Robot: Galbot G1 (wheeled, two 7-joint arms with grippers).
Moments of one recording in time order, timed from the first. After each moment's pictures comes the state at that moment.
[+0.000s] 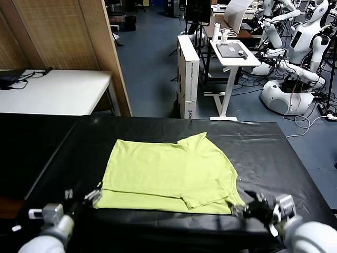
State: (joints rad) left arm 1.40 -1.02 -0.57 -2.09 -0.68 0.49 -0.21; right arm -1.05 0.73 0.36 1.96 0.91 -0.71 0.11
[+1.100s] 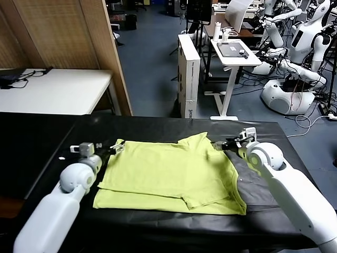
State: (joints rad) left arm 0.79 -1.02 -0.24 -1.52 -0.70 0.49 -0.13; right arm -0.54 0.93 0.00 1.44 0.88 -0.69 0.07
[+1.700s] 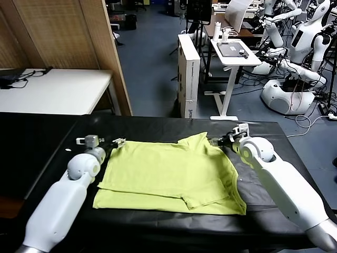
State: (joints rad) left arm 0.75 -1.05 -0.23 -1.40 -0.71 0.49 -0.13; right arm -0.52 0.94 -0.04 1.41 0.87 -0.69 0.06
